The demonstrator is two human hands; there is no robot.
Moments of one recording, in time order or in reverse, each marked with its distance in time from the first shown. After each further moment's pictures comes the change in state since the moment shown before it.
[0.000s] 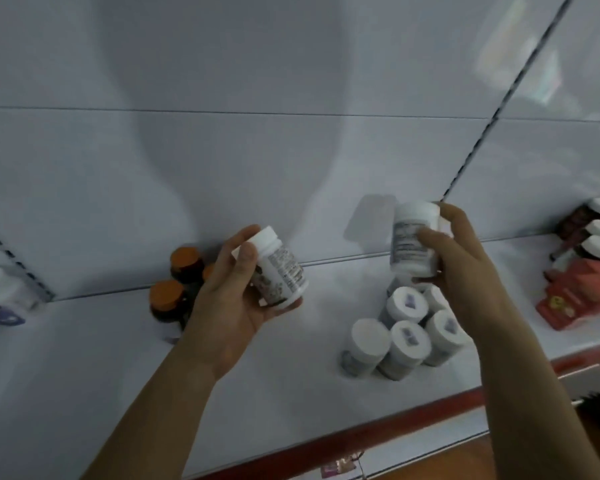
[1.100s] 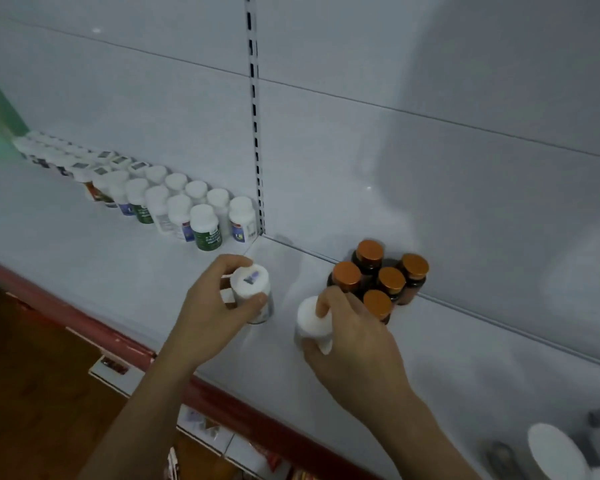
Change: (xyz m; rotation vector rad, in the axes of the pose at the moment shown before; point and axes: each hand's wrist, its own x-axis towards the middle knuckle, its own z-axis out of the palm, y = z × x) left_hand -0.128 0.043 -0.151 0.988 0.785 0.293; right_hand -0.081 0.038 0.233 -0.682 -0.722 -0.670
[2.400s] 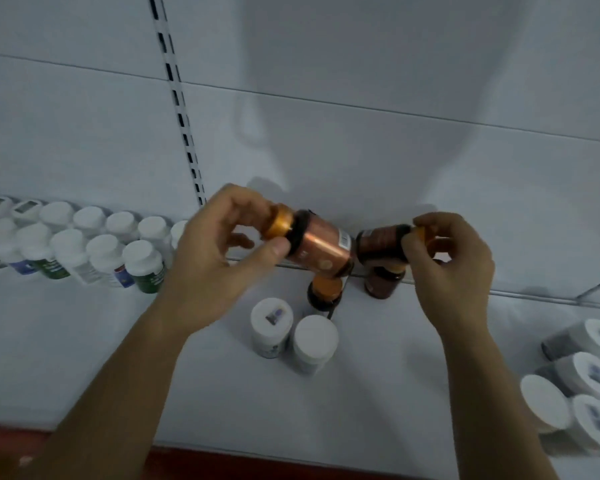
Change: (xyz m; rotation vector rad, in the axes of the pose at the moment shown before) left_hand 0.087 0.078 -0.003 -0.347 -0.406 0.482; right_hand 0.044 0.047 -0.070 0.247 0.766 0.452
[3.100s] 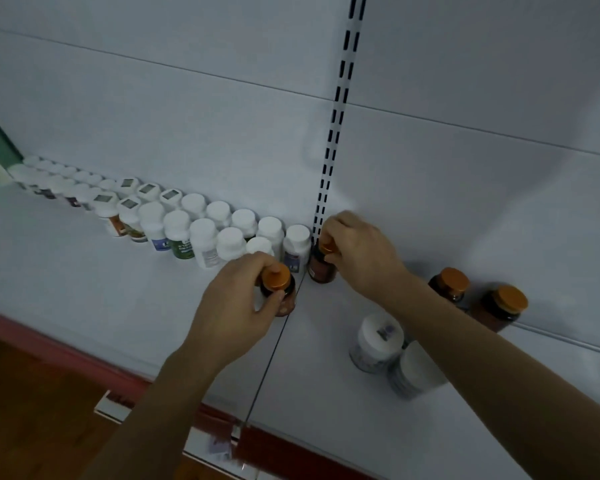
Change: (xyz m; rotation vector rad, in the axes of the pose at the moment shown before) left_hand -0.087 -0.058 -0.102 0.742 0.158 -0.168; right_hand -0.014 -0.072 0.202 -0.448 -0.765 -0.673
